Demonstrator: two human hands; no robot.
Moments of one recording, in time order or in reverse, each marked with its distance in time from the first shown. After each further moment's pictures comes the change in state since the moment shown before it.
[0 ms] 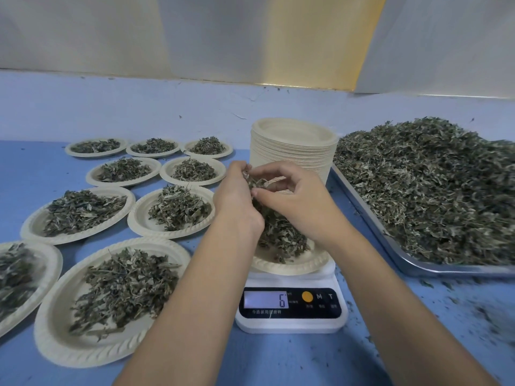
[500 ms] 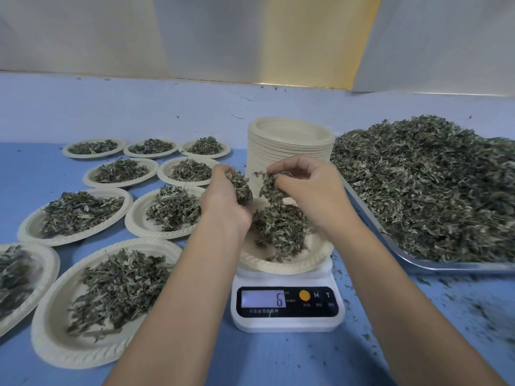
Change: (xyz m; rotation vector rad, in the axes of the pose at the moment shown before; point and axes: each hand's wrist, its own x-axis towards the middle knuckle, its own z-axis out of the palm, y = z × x) left_hand 0.002 0.006 -0.009 -0.109 0.054 0.008; right_hand 0.007 0.008 -0.014 0.030 0.196 0.057
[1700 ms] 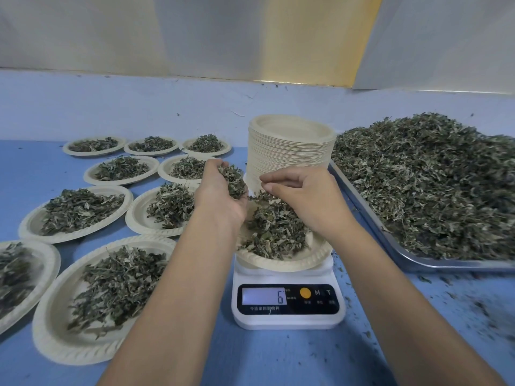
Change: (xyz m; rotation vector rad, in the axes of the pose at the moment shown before) left_hand 0.001 0.008 -0.002 -0.053 0.029 0.013; right_hand -0.002 0.010 0.000 -0.167 -0.114 -0.020
